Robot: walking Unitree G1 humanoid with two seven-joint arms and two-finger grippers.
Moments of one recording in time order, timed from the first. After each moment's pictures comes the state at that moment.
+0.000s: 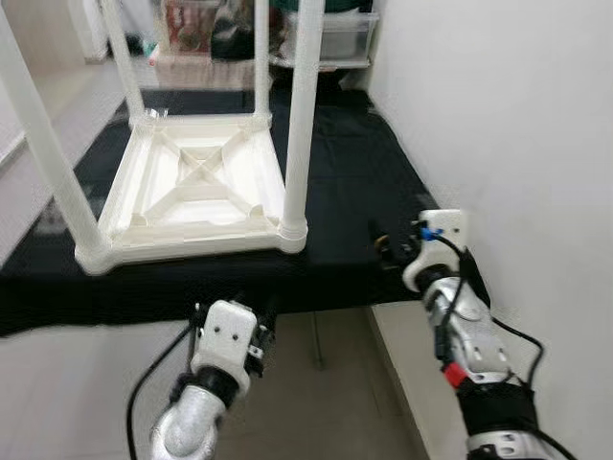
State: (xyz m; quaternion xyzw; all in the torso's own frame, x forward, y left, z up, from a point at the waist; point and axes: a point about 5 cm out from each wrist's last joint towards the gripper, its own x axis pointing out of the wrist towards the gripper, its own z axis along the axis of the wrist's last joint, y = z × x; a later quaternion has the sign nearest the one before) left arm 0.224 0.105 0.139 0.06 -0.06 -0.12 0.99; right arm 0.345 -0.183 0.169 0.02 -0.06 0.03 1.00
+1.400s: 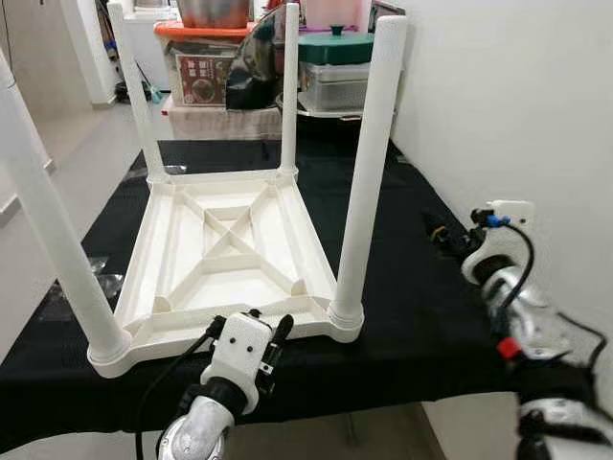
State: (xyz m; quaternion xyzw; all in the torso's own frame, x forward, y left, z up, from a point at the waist) left arm 0.221 0.096 0.130 0.07 -0.02 -0.14 0.99; right arm 0.355 -0.280 0.194 0.00 -0.02 0.07 1.00
